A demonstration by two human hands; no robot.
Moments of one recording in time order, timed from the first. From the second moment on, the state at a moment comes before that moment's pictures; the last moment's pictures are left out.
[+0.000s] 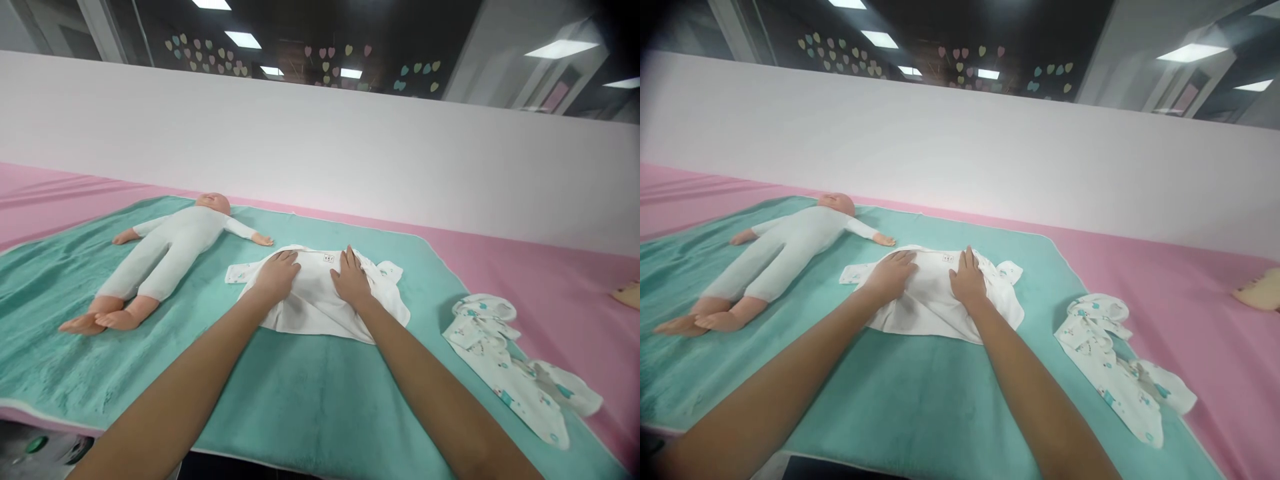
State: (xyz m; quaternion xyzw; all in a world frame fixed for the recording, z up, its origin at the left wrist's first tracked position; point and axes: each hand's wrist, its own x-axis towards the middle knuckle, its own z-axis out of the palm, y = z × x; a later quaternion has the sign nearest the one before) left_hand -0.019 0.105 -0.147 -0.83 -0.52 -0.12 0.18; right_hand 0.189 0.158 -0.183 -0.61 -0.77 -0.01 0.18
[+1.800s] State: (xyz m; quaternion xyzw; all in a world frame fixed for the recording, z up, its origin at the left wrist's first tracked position) left_hand -0.112 0.124 -0.138 -0.67 -0.73 -0.12 -0.04; right_hand 0.345 0.108 -0.145 -0.67 -0.68 0.14 0.26
